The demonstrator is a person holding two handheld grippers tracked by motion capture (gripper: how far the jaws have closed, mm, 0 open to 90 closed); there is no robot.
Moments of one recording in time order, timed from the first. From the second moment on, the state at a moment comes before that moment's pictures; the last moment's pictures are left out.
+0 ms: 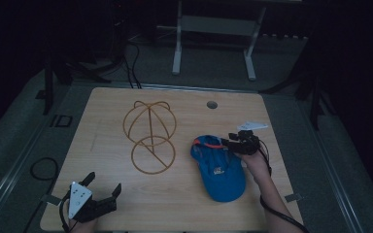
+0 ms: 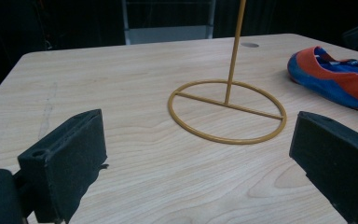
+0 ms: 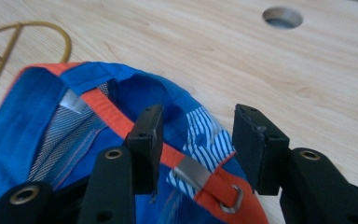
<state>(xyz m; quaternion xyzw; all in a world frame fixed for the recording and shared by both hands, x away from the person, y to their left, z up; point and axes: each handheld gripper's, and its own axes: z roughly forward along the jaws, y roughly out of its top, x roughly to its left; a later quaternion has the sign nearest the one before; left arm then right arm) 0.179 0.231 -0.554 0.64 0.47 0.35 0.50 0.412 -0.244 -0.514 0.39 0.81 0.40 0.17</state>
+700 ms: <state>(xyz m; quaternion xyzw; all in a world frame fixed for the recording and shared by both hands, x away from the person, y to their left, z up) 0.179 0.232 -0.553 0.64 0.47 0.35 0.50 0.433 -0.213 -0.552 0.38 0.86 0.31 0.16</state>
